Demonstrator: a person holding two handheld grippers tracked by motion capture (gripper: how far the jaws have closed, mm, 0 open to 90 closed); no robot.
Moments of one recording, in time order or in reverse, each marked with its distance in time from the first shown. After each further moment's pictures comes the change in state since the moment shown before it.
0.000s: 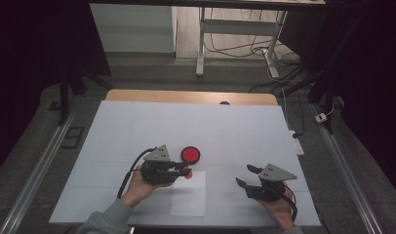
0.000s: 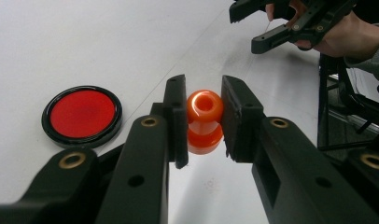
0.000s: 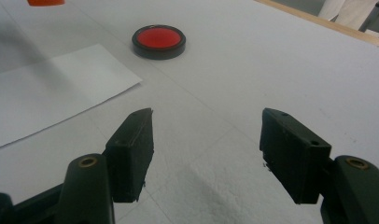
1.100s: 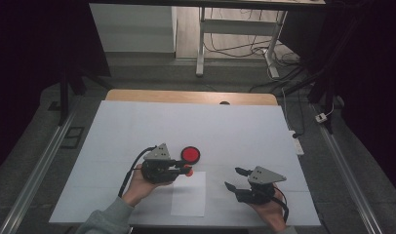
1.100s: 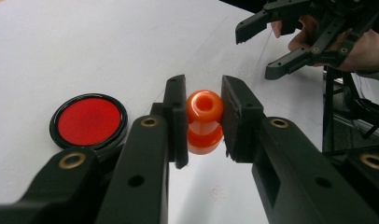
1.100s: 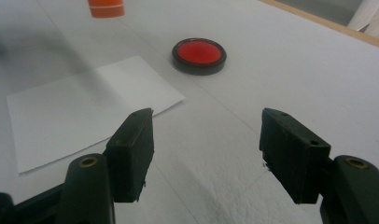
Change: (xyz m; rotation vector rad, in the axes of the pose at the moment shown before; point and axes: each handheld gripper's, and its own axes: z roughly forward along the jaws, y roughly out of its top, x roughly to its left) left arm 0.000 0.003 0.000 -0.019 0.018 0.005; right arm 0.026 0.014 0.011 -0.008 0.083 -0.035
